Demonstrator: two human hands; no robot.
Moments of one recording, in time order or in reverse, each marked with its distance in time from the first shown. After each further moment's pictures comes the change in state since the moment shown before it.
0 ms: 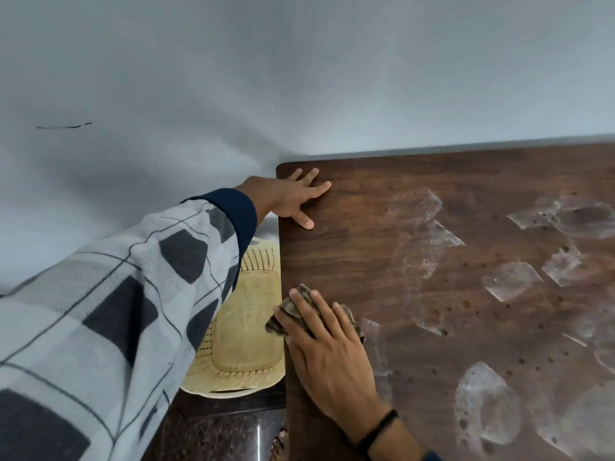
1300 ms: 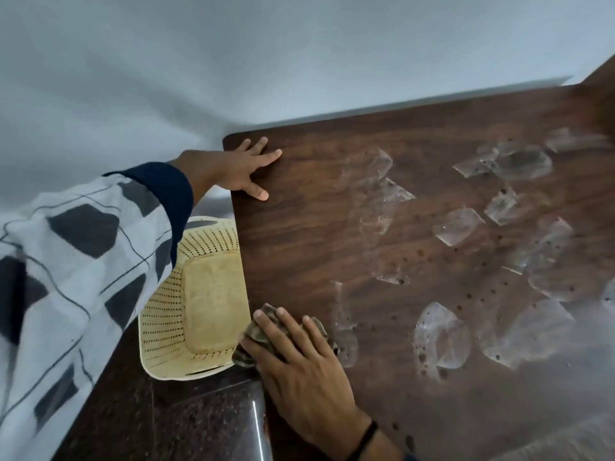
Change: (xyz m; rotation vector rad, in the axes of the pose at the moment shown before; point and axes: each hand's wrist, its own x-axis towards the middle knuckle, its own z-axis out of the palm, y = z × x) left_hand 0.000 -0.001 0.000 -0.038 0.016 0.020; right_hand -0.069 -0.024 0.011 0.002 -0.010 -0.007
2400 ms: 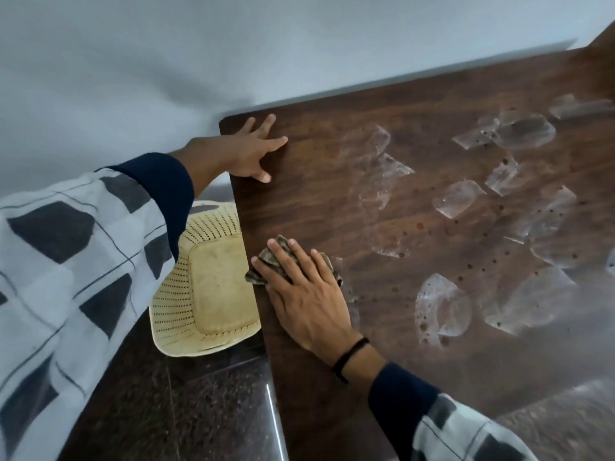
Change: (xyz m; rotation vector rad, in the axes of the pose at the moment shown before) left_hand -0.015 0.034 0.003 0.064 0.037 -0.030; right_hand 0.053 0.027 -0.008 -0.013 0.080 0.103
